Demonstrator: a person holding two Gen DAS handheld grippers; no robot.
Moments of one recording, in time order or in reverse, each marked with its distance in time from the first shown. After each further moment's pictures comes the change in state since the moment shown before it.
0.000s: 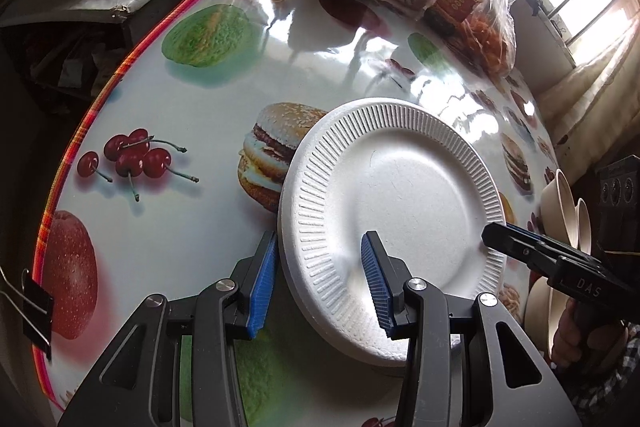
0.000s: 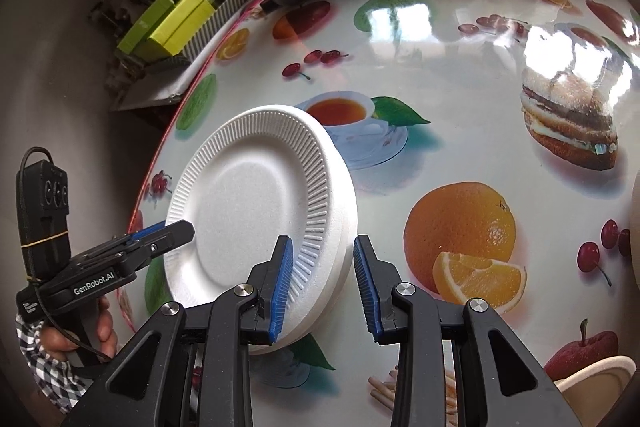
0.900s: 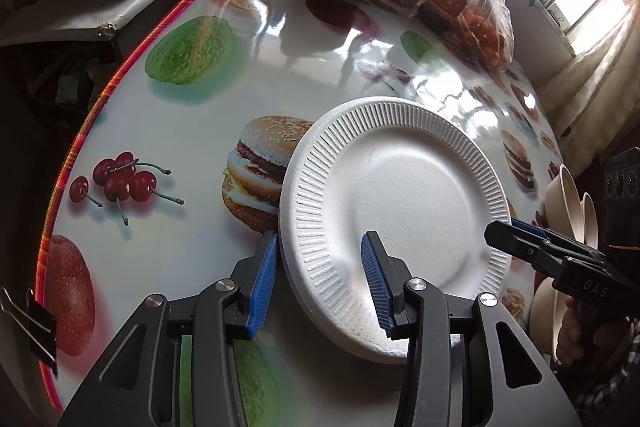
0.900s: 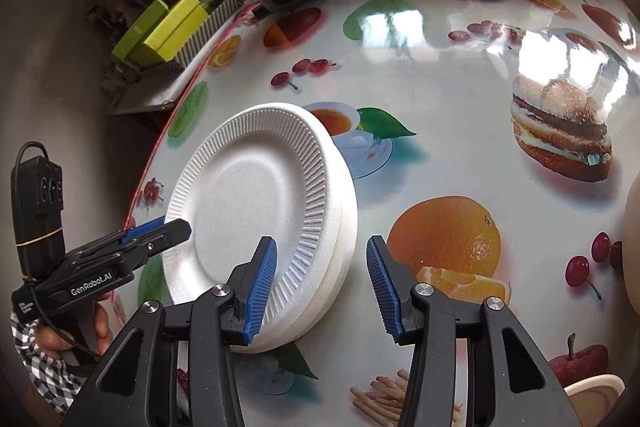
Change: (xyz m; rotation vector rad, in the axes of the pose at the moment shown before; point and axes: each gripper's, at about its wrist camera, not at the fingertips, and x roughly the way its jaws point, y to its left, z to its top) left arm 0.005 -0.011 0.006 0.038 -0.002 0.022; right arm -0.003 -0.007 0.003 -0.002 -0.015 -0.017
